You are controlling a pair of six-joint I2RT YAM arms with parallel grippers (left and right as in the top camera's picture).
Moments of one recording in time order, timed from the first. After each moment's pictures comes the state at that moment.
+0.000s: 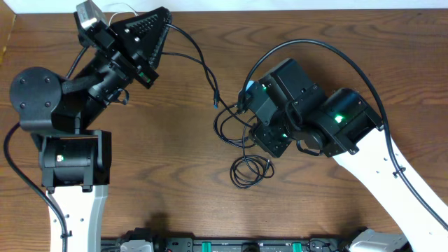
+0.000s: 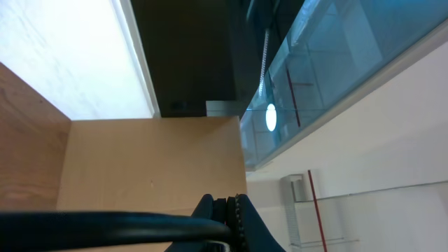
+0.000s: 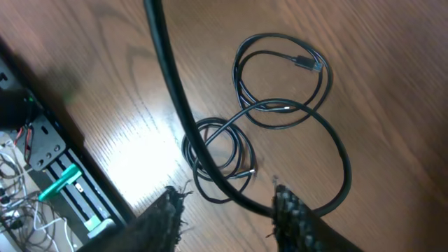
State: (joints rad) left arm 0.01 1.11 1.30 0.10 0.77 -1.84; right arm 0.71 1.50 1.68 -1.30 -0.15 -0.12
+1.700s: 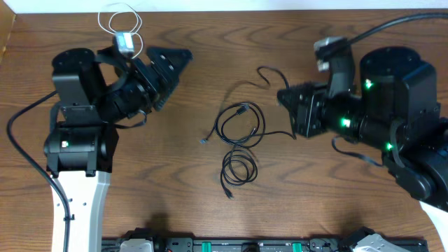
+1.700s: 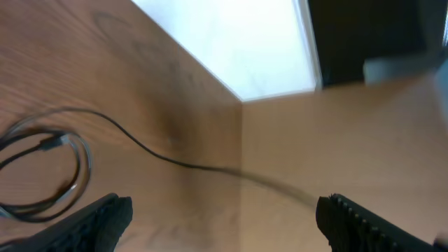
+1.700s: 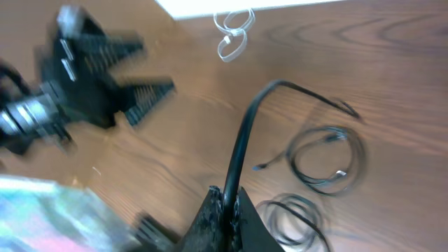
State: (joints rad) left arm 0.00 1.16 1.30 -0.60 0.79 -0.94; right arm 0.56 1.28 1.85 -1.12 -0.28 0.57
